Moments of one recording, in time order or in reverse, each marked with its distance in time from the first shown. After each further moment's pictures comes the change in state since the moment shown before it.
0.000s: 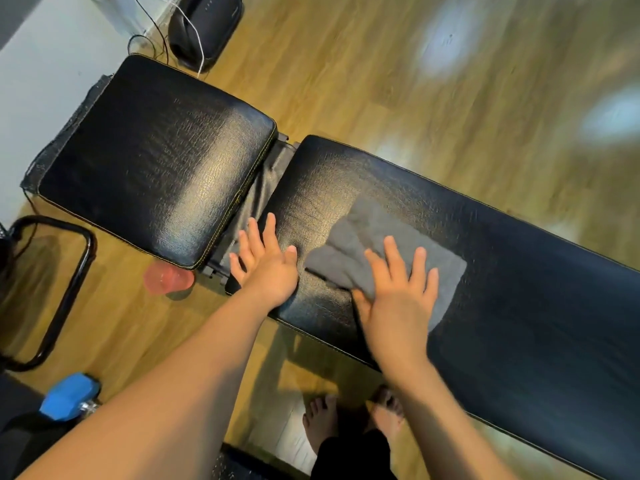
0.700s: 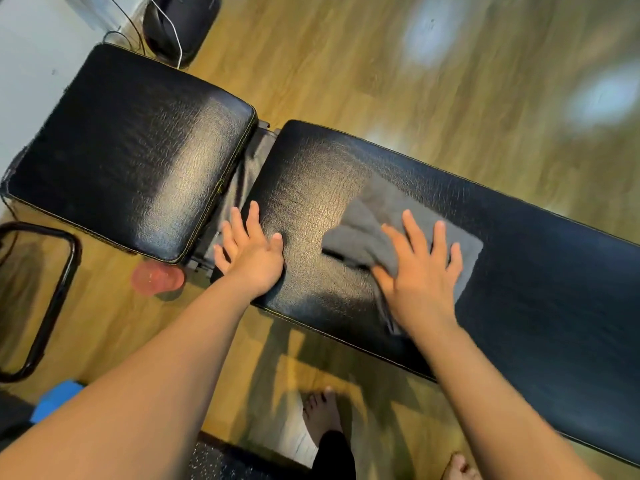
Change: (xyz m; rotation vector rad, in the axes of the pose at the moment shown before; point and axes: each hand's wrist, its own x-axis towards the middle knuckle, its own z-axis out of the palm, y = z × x) left_hand 0.004 0.000 0.003 0.002 0.027 -0.001; right_hand 0.015 0.050 -0.005 -0.002 0.010 -0.009
